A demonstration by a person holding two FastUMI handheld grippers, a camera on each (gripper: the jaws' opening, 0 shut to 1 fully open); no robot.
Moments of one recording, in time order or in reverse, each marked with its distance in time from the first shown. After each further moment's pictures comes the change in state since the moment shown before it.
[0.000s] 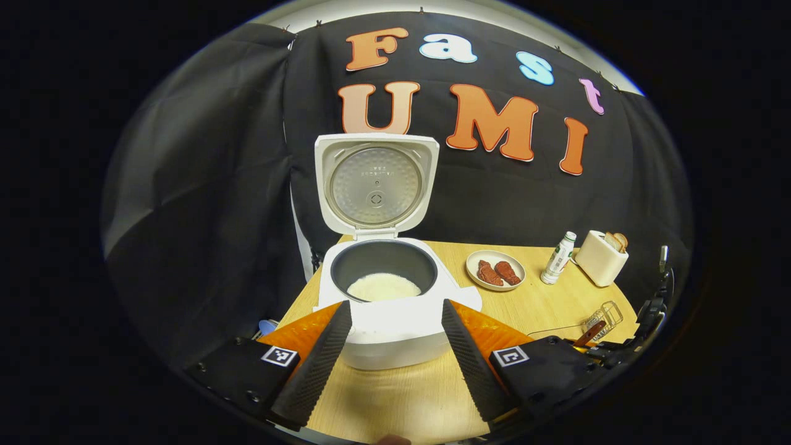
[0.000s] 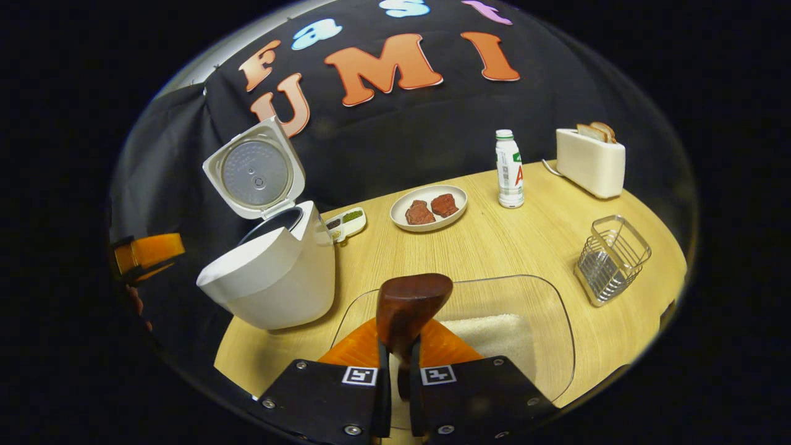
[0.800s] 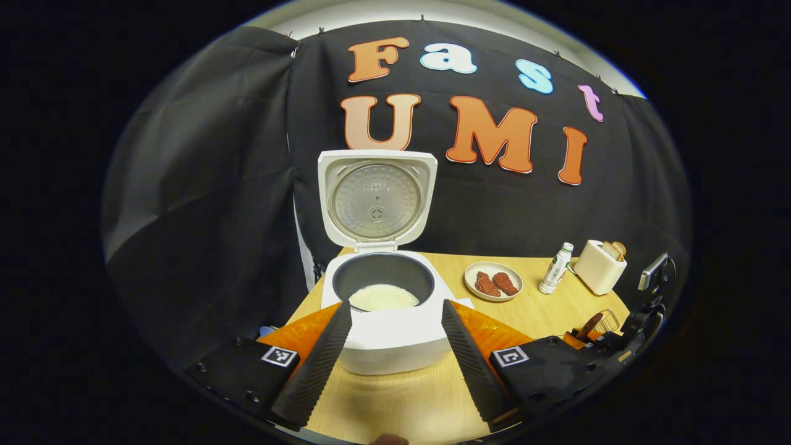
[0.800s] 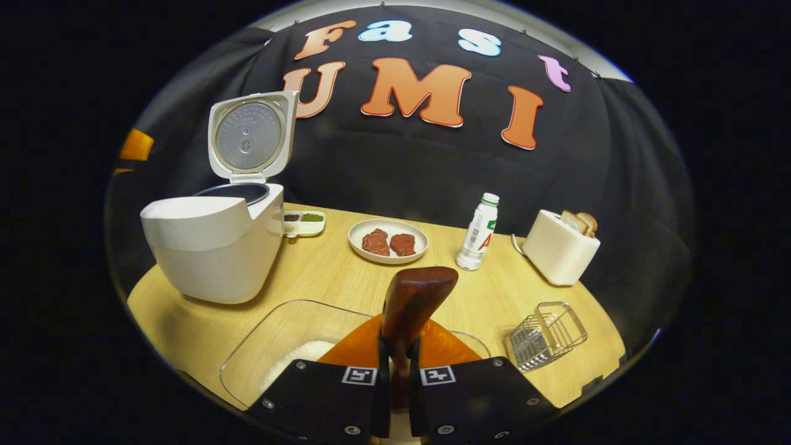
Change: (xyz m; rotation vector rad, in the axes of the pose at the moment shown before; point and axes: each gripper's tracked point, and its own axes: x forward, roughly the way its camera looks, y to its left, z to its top) left arm -0.011 -0.009 0.016 0.002 -0.045 0.002; right arm 0.015 -0.037 0.035 -0.392 -0.187 -0.211
